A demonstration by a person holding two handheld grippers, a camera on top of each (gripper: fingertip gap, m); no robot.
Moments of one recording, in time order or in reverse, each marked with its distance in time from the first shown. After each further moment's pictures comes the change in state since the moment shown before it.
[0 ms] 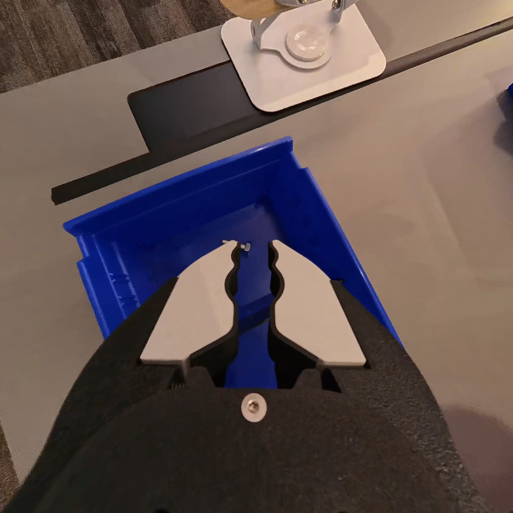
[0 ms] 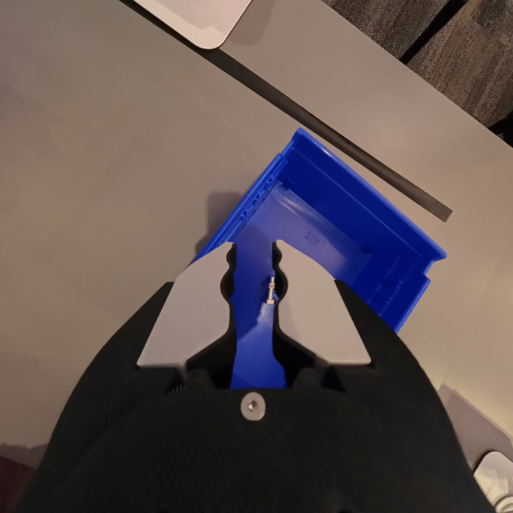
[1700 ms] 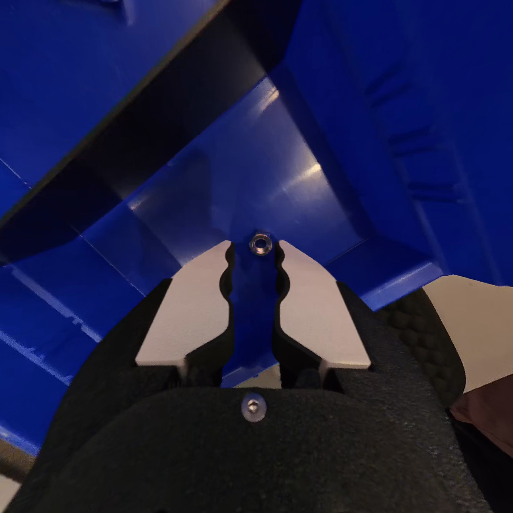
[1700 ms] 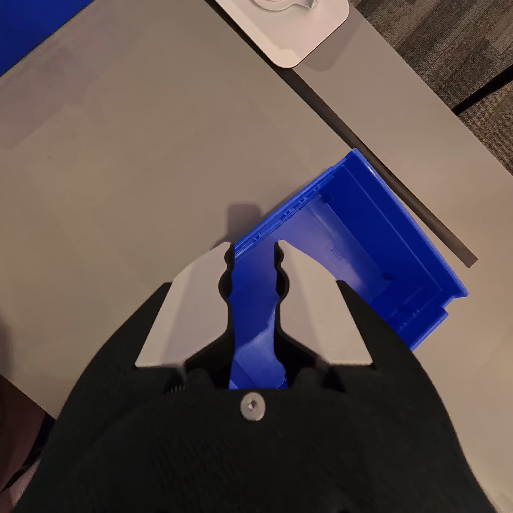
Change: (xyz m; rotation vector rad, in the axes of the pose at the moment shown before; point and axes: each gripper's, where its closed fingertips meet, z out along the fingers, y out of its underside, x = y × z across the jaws) left arm 0.038 0.174 0.008 -0.517 0.038 0.201; right arm -0.035 0.003 -0.025 0.056 -0.163 -0.168
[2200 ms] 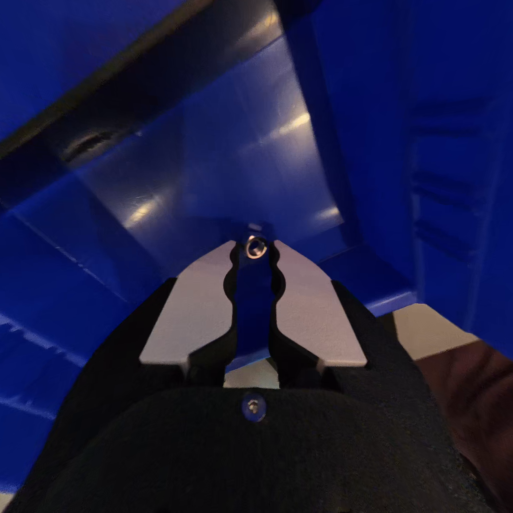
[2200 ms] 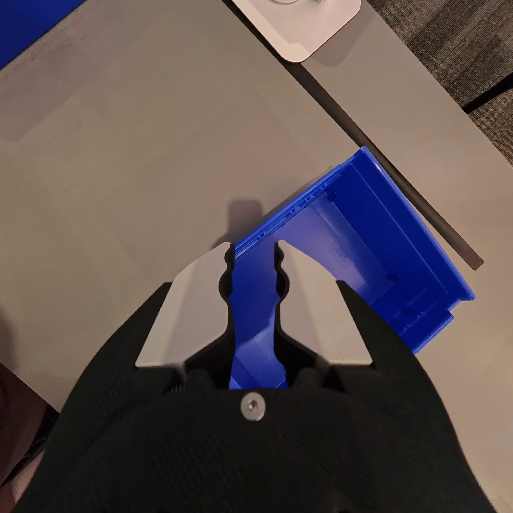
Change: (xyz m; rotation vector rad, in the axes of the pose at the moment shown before) left arm 0.012 0.008 0.014 -0.217 0.081 -0.176; right arm -0.005 0.002 0.002 -0.014 -0.017 -0.016
